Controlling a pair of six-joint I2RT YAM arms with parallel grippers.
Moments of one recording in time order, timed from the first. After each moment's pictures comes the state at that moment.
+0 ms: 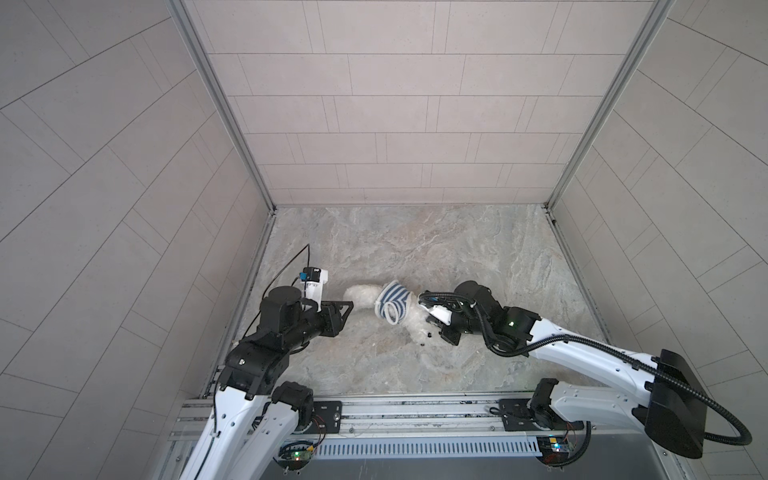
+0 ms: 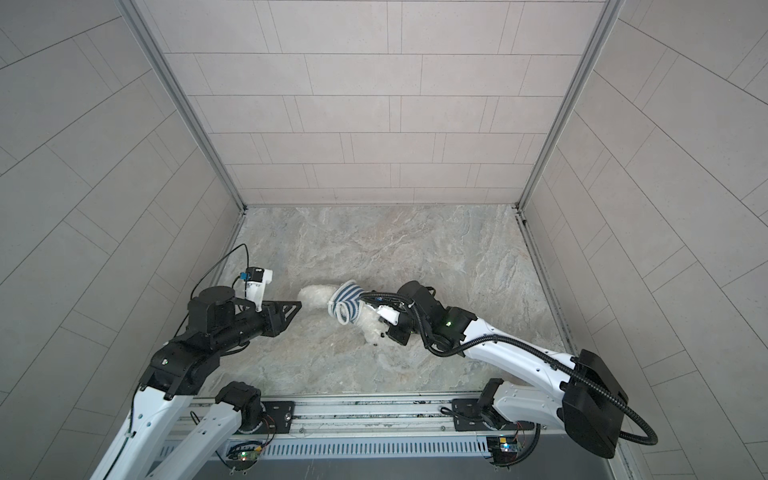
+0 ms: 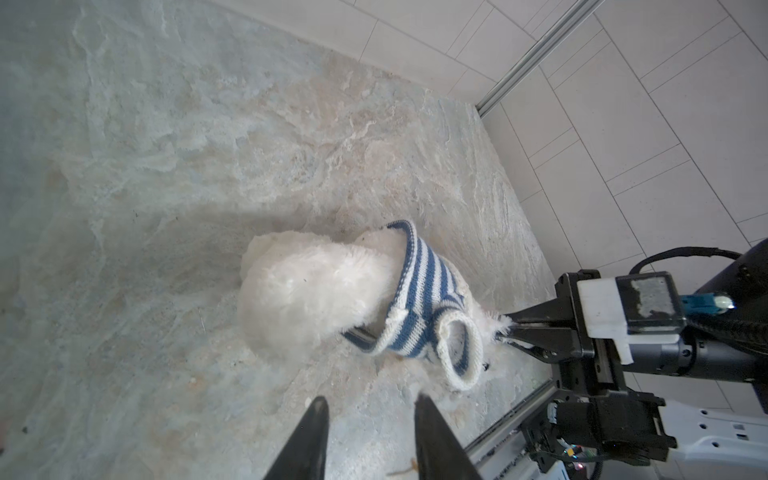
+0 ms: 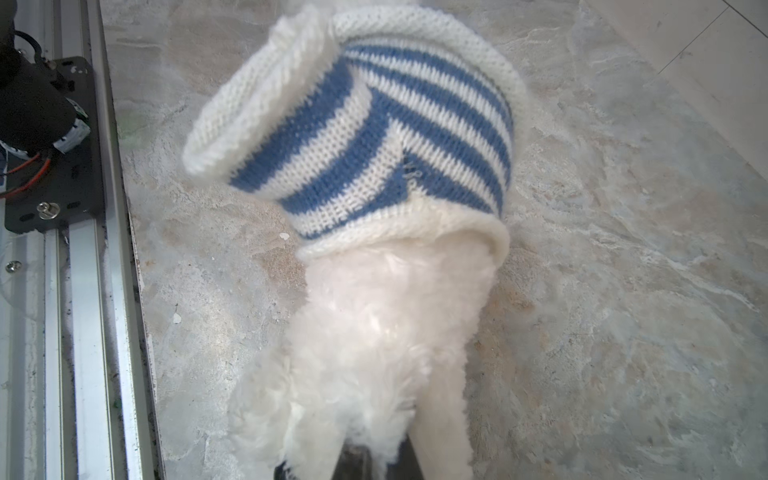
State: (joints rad) left arm -0.29 0.57 0.78 -0.81 0.38 -0.40; right arm 0.84 1.15 0.73 -0.28 -0.15 -0.26
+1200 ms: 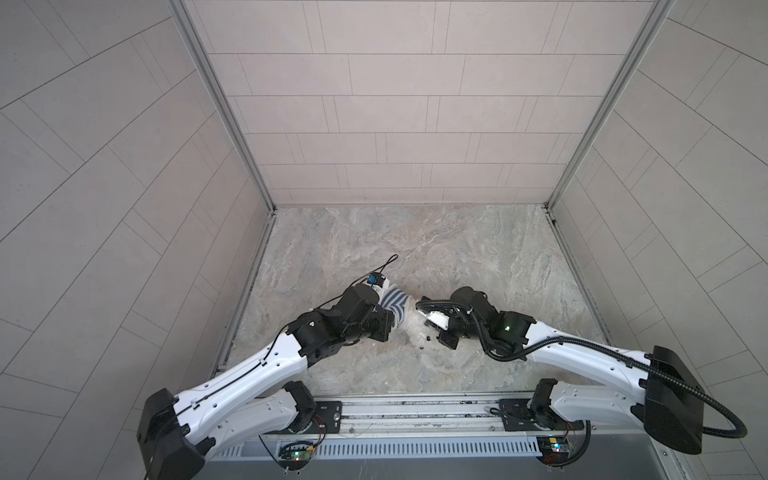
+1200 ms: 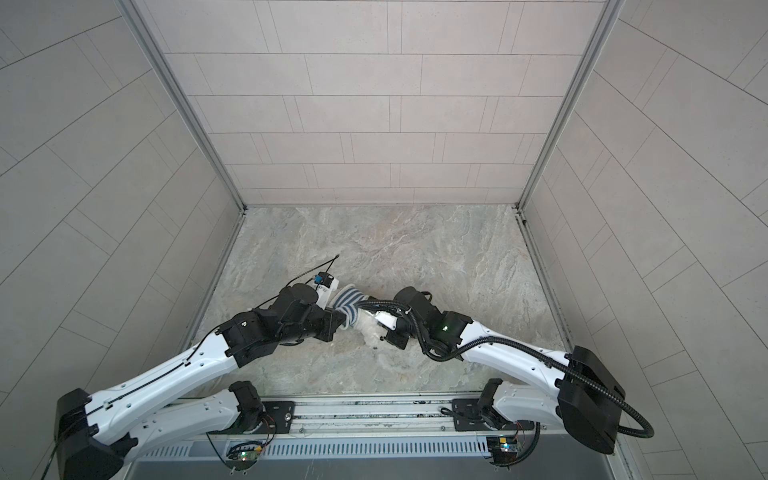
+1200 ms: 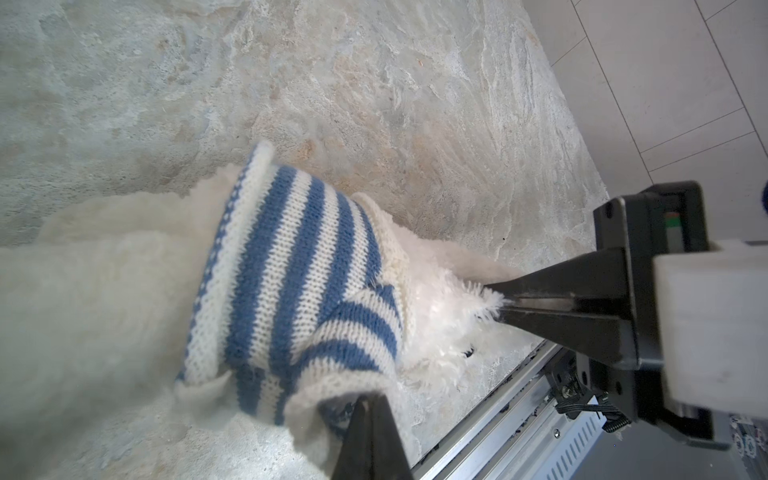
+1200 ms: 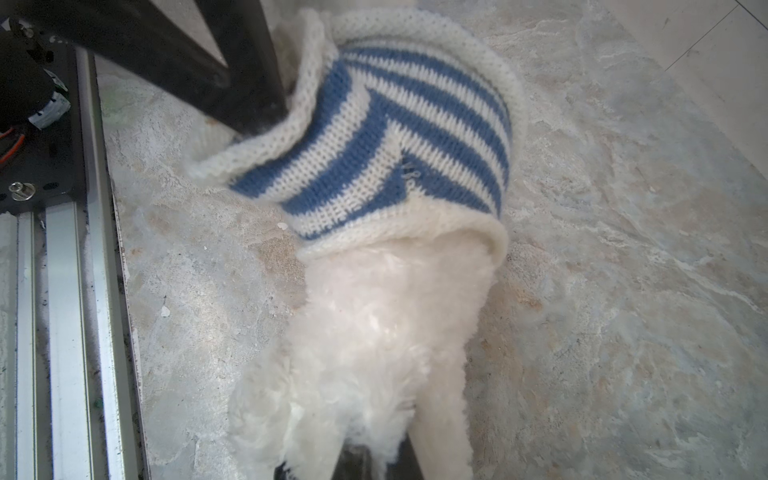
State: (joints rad) left arm -0.86 0.96 0.77 -0.57 0.02 -0.57; right arm 0.88 1.16 0.69 -0.23 -0.11 -0.26
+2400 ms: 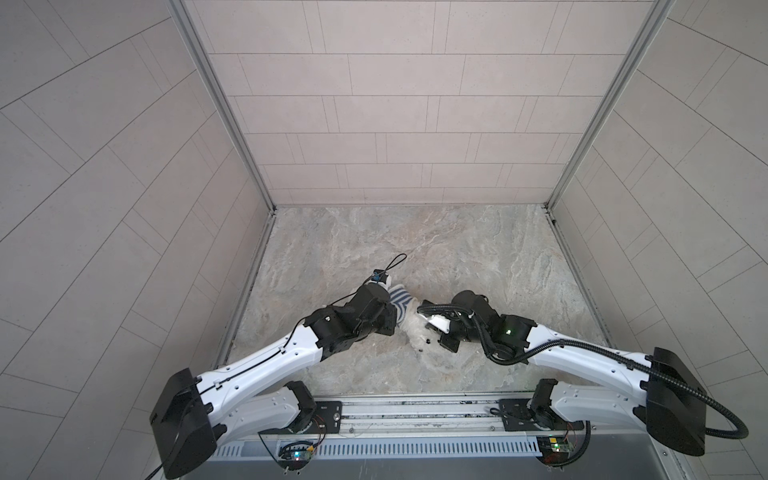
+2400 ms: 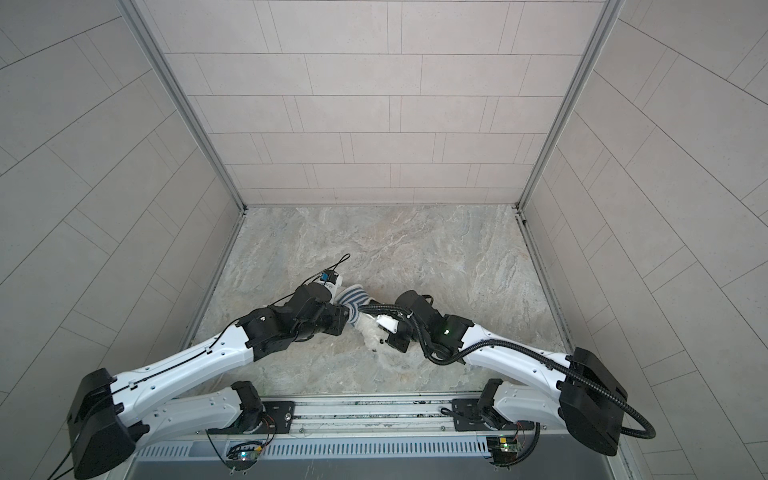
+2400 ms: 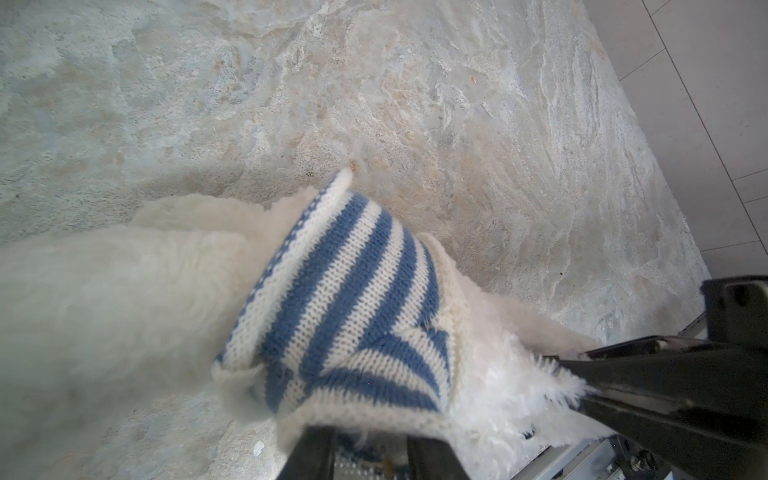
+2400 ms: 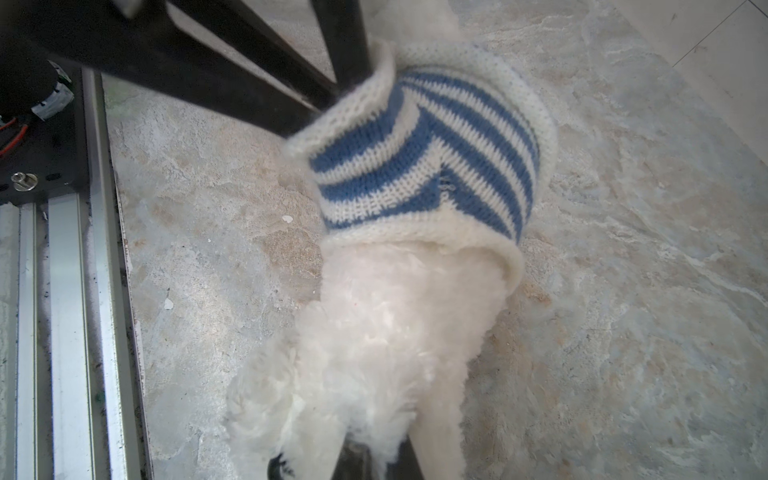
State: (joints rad) left arm -0.86 1.09 0.76 -0.47 -0.12 -0.60; right arm 0.89 1.15 0.65 -0.20 -0.11 -0.25
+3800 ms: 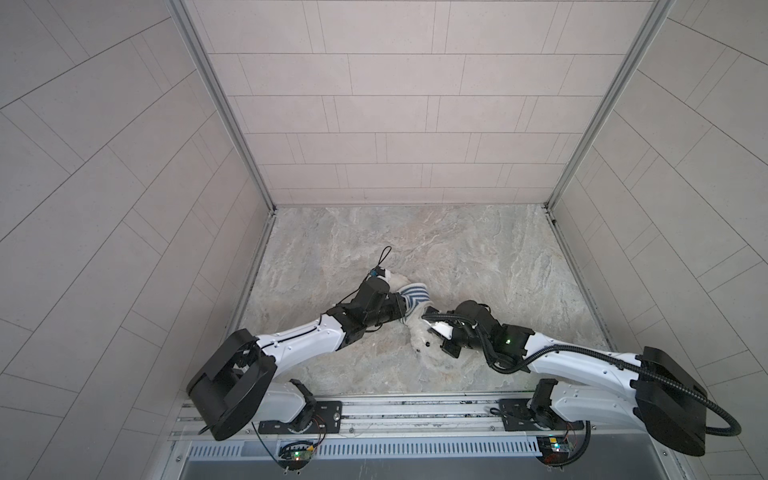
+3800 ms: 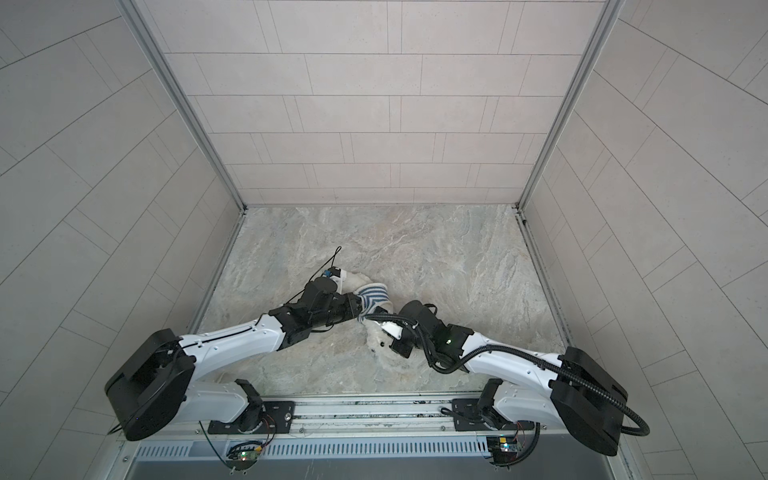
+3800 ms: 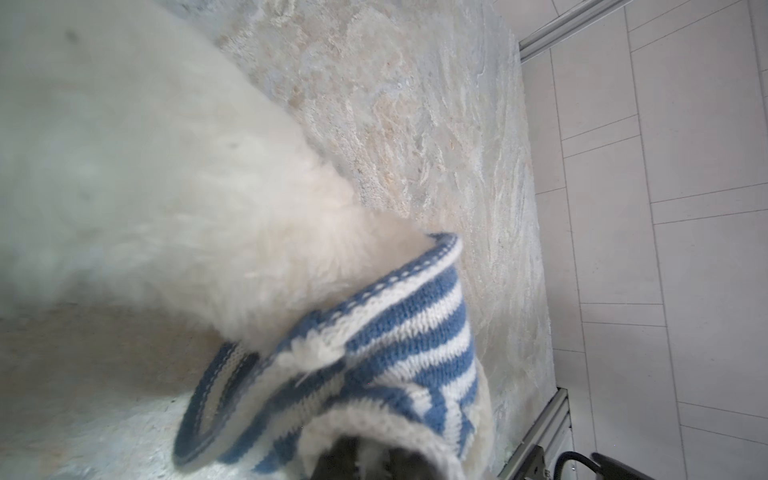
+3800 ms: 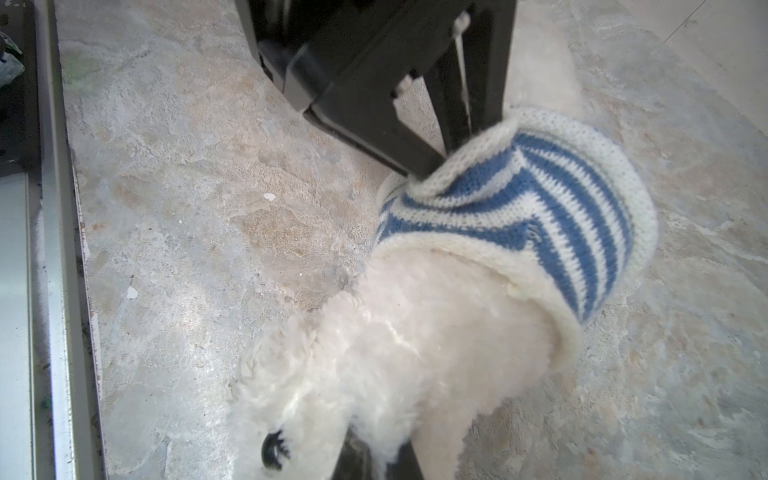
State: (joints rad) left arm -0.73 1.35 0.60 0.13 0.13 -0.94; right arm 0.89 1.14 0.50 -0.02 -0.07 -0.23
